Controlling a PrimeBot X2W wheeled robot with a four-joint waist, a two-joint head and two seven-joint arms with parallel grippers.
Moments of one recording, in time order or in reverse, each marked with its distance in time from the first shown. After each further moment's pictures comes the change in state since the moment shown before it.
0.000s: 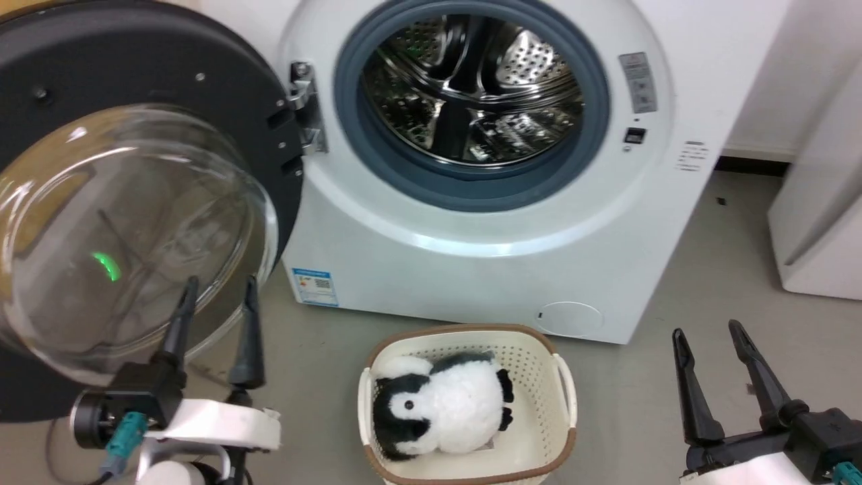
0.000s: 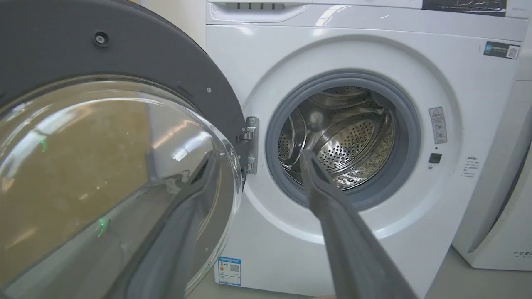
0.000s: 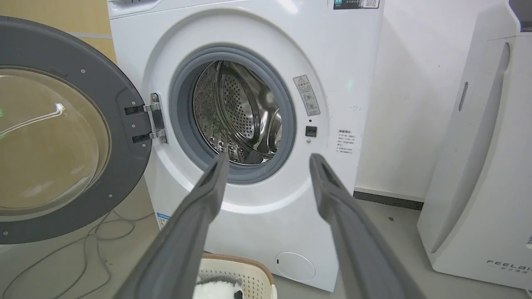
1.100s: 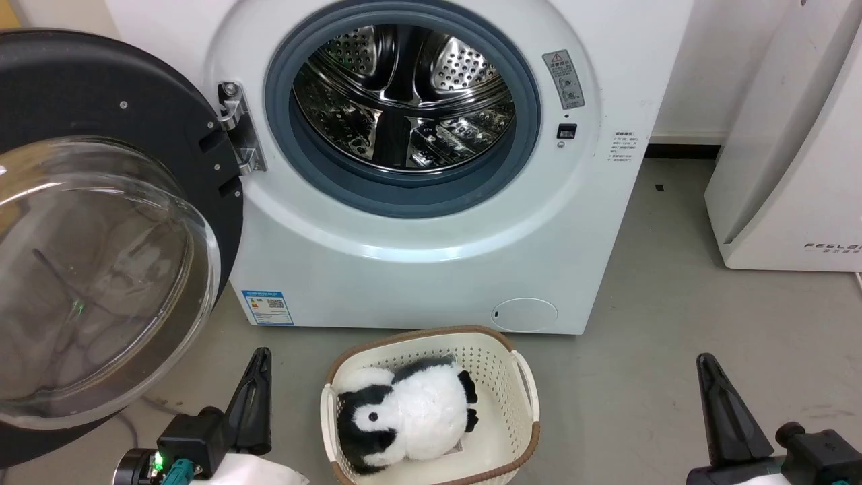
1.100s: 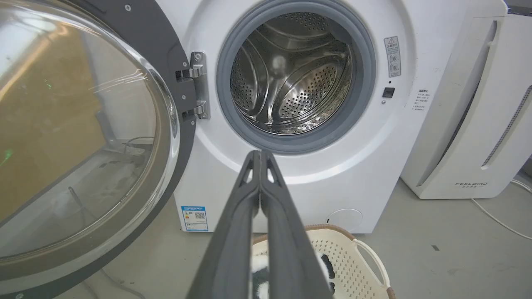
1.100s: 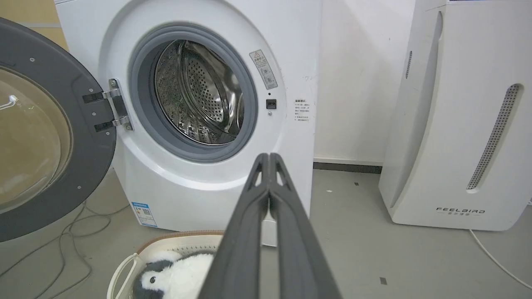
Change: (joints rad) left arm 0.129 -0.004 -0.088 0.049 0.007 0.056 0.013; right arm 0.054 0.000 0.001 0.018 0.024 0.000 0.012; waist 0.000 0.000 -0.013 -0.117
